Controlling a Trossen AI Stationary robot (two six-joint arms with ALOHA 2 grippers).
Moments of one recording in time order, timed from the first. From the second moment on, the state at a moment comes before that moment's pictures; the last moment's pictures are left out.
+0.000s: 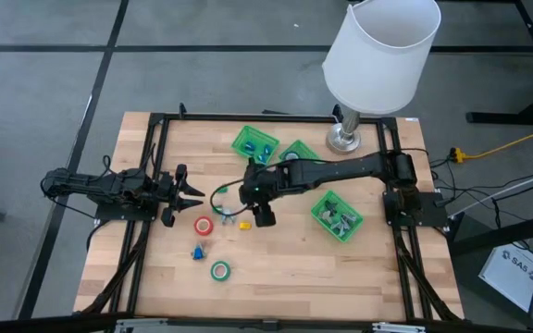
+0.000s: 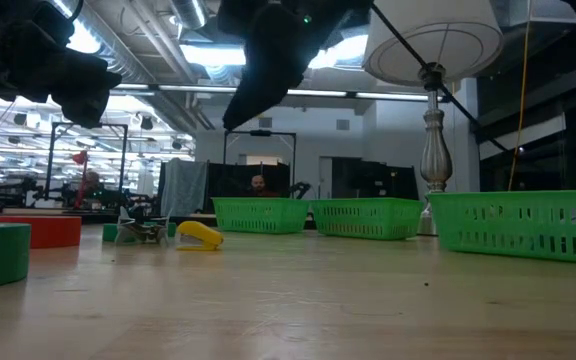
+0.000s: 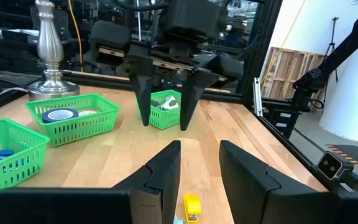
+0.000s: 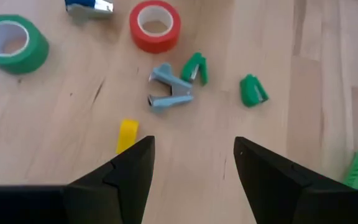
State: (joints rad) left arm -0.09 0.02 0.02 -0.02 -0.01 -0.17; right arm 0.07 2.05 1.72 -0.60 0.01 -0.19
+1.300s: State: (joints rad) left arm -0.09 0.02 0.02 -0.02 -0.01 -0.17; right arm 0.20 2.13 1.72 -0.38 -0.08 0.48
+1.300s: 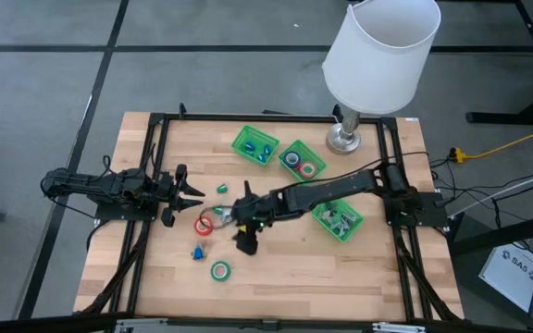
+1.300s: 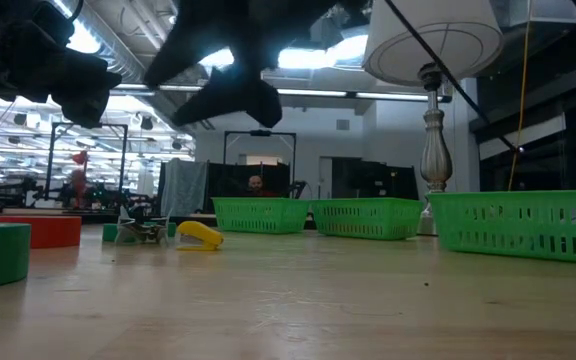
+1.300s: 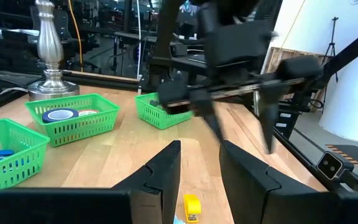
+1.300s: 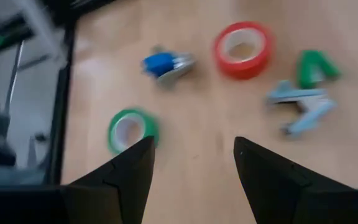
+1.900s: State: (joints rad) left arm -0.09 0.02 0.02 -0.02 -0.01 -0.17; right arm 0.34 2.13 1.72 -0.41 -0.12 0.00
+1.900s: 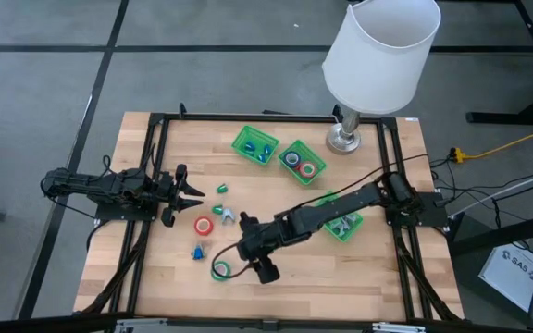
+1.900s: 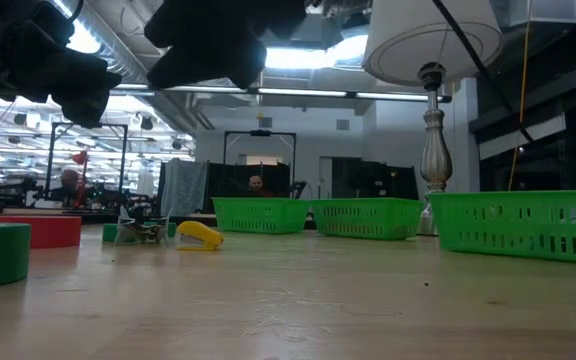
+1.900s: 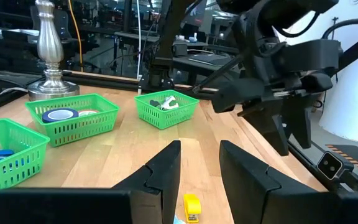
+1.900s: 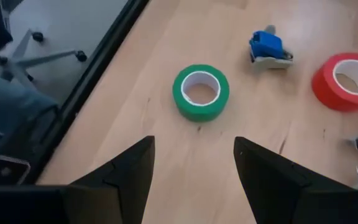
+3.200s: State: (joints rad) left arm -0.09 0.02 0.02 -0.02 -0.01 -0.17; right arm 0.40 2.35 1.81 -0.12 -0.05 -0.35
